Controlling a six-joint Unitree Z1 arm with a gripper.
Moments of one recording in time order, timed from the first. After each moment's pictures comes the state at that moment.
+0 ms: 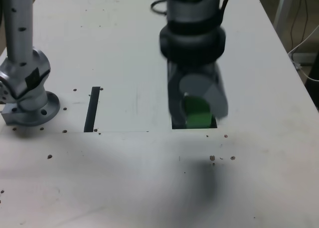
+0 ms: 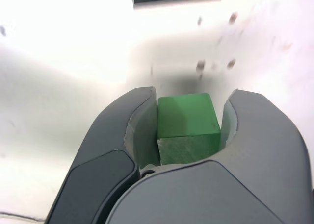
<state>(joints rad) -0.38 1.94 -1.72 1.32 0.05 -0.36</state>
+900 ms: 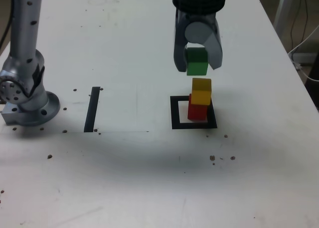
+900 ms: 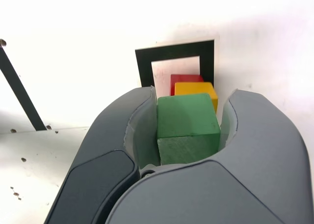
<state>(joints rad) -0.04 1.96 -1.74 1.39 0.07 0.01</state>
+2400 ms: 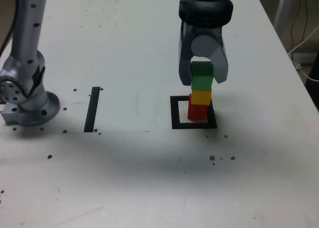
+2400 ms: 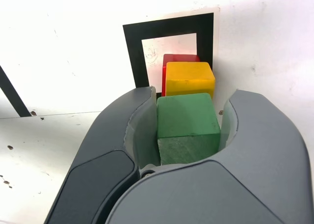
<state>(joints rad) -0.06 2.01 -1.74 1.36 0.01 -0.01</state>
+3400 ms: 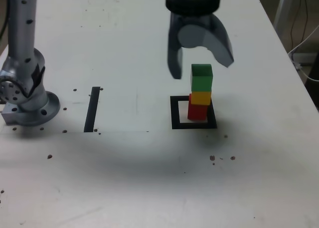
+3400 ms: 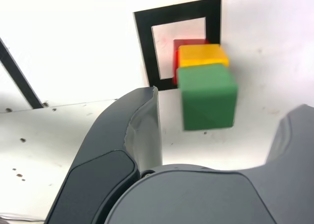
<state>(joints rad) -0.07 1.88 -1.66 1.37 -0.01 0.01</state>
